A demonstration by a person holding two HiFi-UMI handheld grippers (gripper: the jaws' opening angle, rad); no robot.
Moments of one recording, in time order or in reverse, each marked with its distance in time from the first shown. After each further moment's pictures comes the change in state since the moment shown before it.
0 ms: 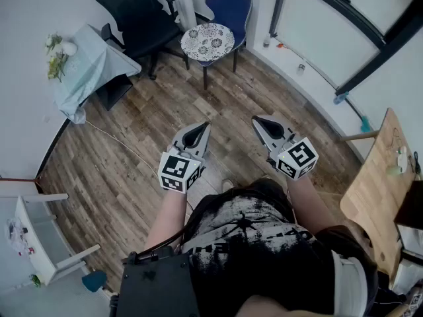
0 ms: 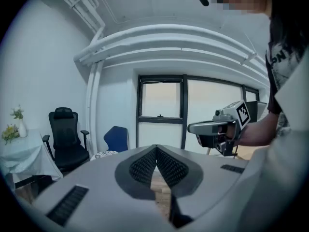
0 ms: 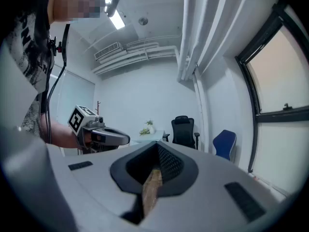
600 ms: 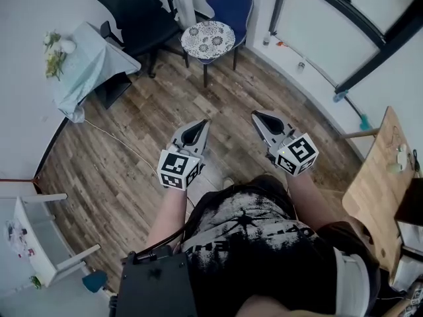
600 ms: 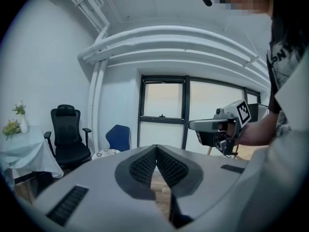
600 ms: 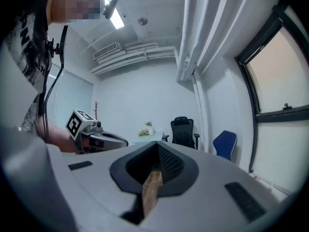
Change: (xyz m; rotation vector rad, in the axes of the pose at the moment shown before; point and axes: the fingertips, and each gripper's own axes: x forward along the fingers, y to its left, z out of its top) left arm -0.010 0.023 -0.009 -0.031 -0.007 0.010; right arm 0.022 0.007 0.005 0.006 -0.013 -0.013
